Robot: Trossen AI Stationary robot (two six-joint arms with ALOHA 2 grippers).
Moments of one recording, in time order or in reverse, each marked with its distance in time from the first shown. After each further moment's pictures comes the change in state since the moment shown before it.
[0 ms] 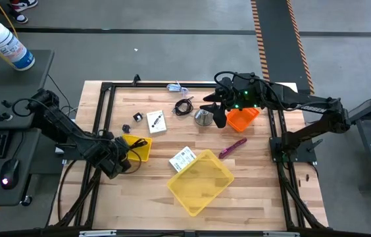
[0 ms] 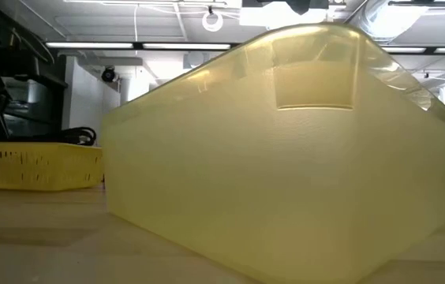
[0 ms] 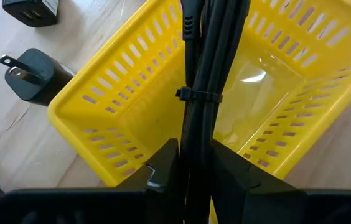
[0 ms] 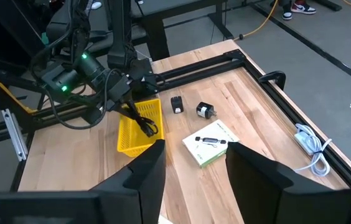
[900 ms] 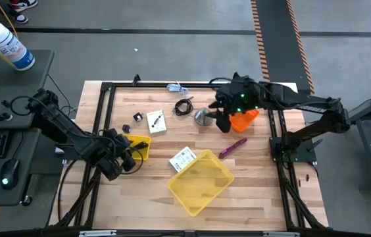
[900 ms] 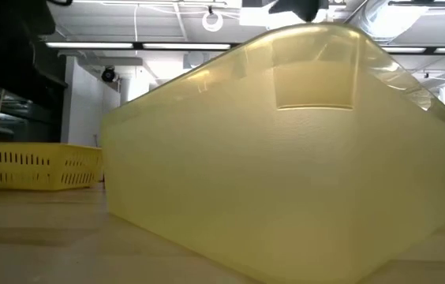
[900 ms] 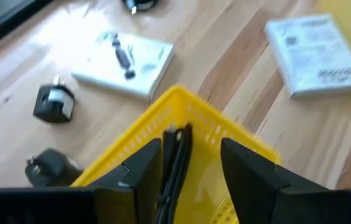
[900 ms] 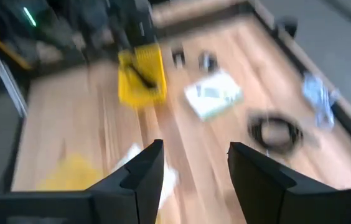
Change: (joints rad) left arm 0.001 0.000 0.139 0.010 -0.282 0.051; right arm 0.000 0.000 -0.001 -0.202 -0.046 -0.007
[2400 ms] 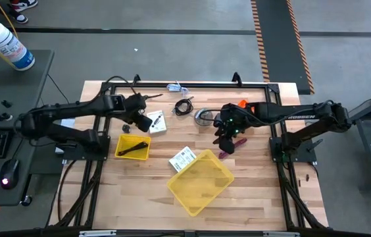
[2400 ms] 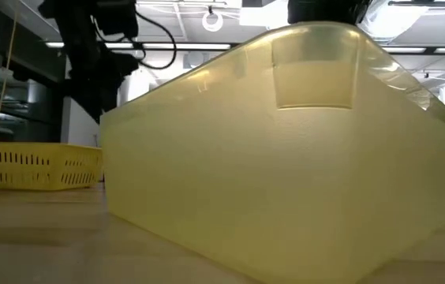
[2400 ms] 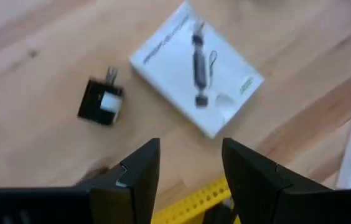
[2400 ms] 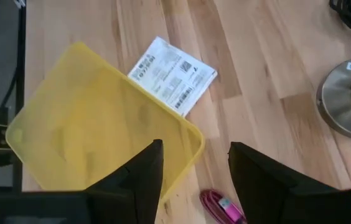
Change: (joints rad) left arm 1.100 0.116 0.218 0.069 0.704 0.609; right arm 0.087 -0.008 -0.348 0.066 -0.141 0.072
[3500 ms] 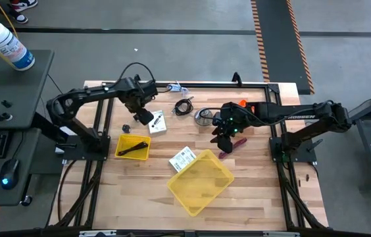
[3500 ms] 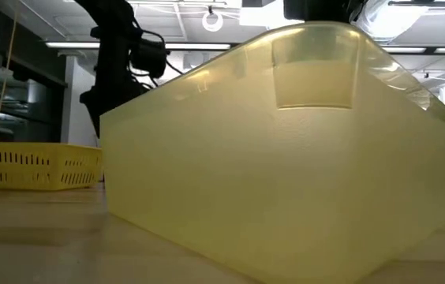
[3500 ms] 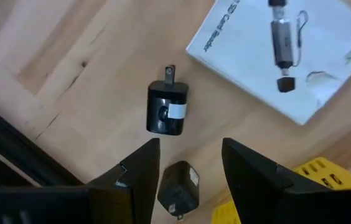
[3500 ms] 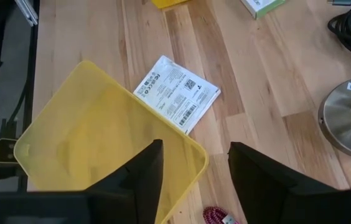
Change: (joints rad) left arm 0.203 0.387 0.262 -0.249 0.001 0.415; right arm -0.002 0.000 0.002 0.058 0.000 0.002
